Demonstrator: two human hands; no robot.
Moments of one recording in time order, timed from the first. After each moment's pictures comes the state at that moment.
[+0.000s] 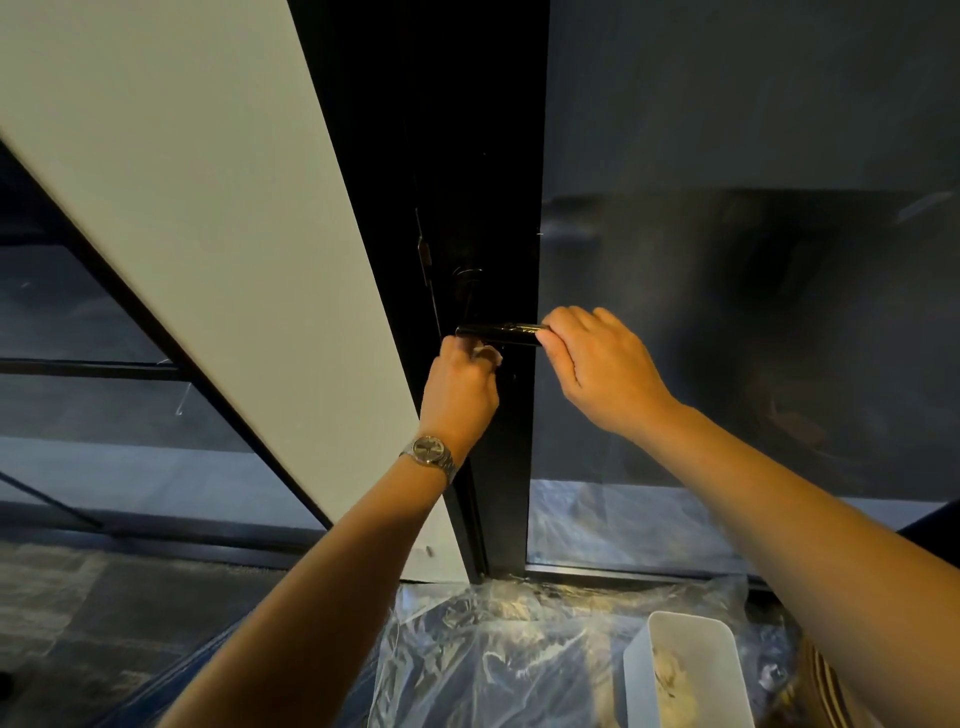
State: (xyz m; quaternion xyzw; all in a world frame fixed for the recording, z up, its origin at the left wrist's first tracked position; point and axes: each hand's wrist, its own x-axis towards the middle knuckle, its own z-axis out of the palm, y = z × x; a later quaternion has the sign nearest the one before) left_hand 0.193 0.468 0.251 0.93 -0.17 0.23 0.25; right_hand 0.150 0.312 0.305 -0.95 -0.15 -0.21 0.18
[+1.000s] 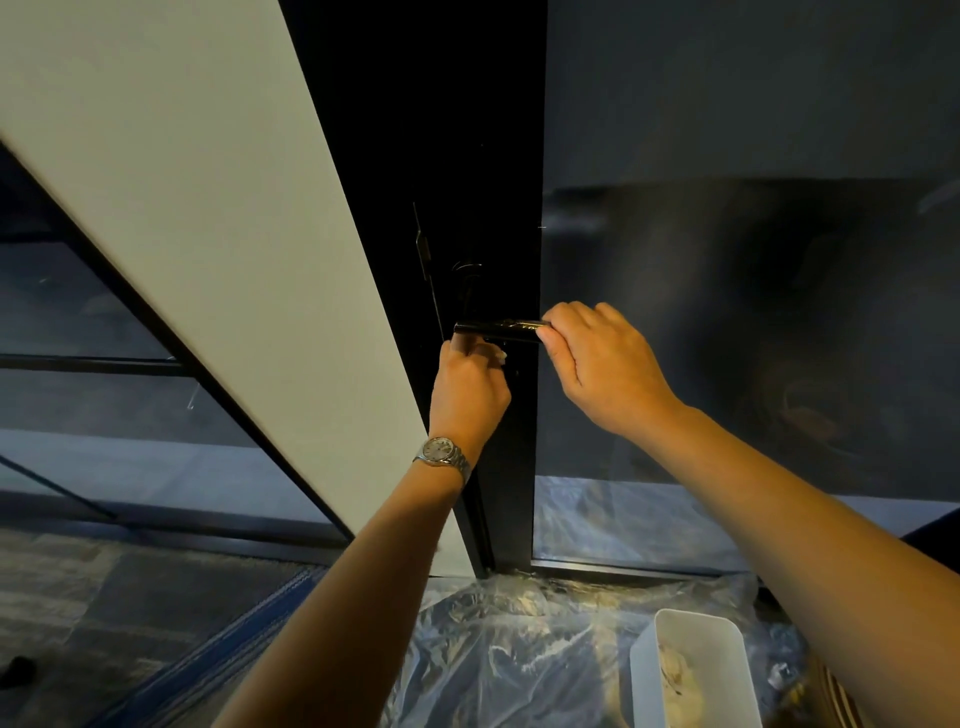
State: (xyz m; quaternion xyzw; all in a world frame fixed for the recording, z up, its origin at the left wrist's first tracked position) left_hand 0.193 0.456 0.243 0.91 -0.10 0.23 0.32; right_hand 0.151 0.311 0.303 -0.94 -0.15 -0.23 0.19
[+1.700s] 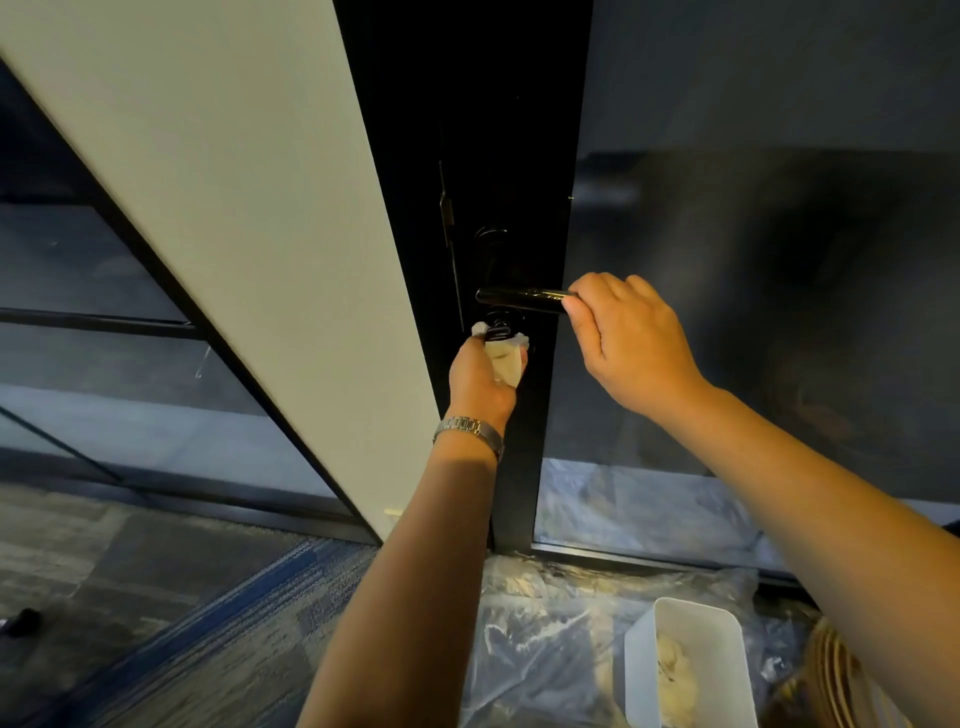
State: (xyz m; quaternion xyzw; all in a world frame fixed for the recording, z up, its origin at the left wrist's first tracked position) left_hand 0.186 0.452 0.257 0.48 0.27 -0.04 0.83; right_hand 0.150 0.316 0.302 -0.94 -0.14 -0.25 0.17
